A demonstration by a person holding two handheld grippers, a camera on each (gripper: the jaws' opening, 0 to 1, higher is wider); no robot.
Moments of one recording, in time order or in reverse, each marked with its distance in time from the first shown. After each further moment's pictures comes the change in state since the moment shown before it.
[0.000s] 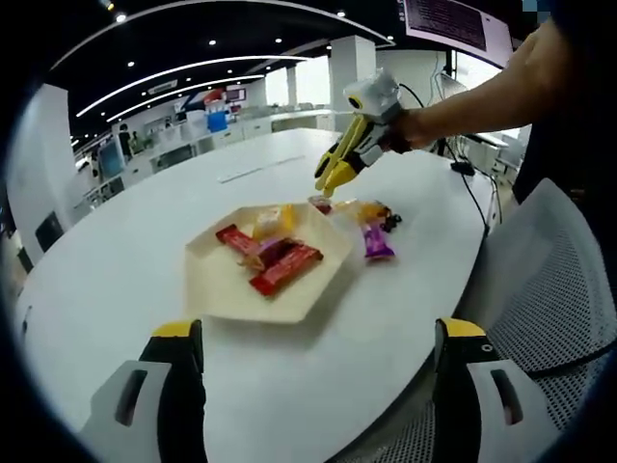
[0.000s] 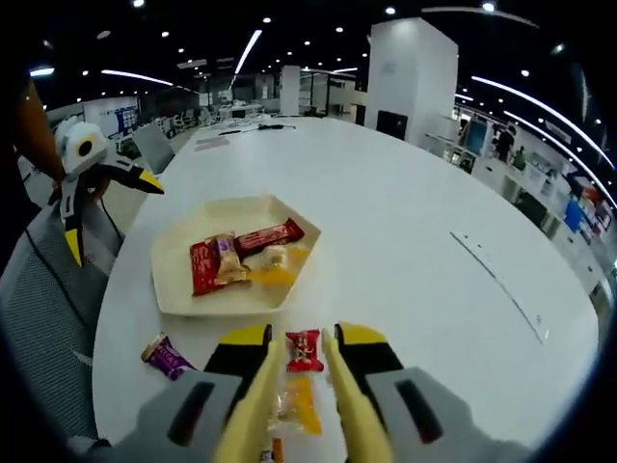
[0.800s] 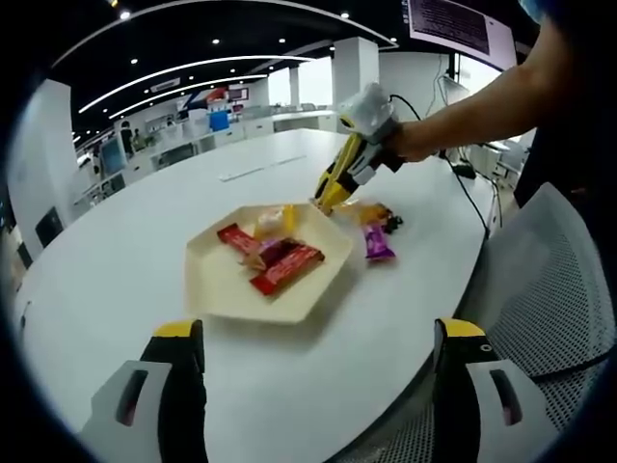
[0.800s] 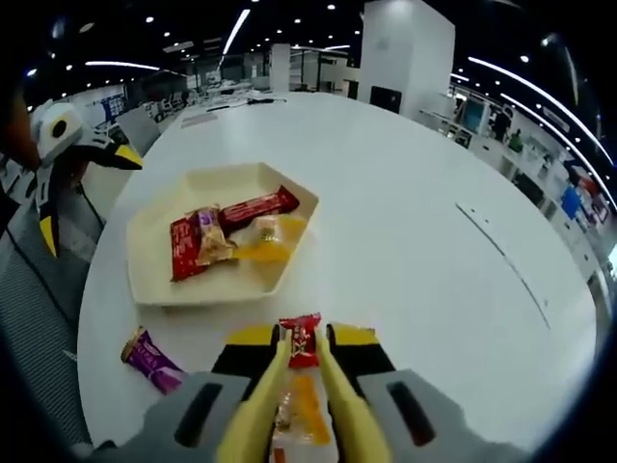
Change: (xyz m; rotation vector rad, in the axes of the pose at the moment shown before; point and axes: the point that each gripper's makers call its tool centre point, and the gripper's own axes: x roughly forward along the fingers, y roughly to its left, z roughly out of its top) left arm -0.001 0.002 0.000 -0.014 -0.004 0.000; right arm 0.023 0.002 -0.018 0.030 0.102 -0.025
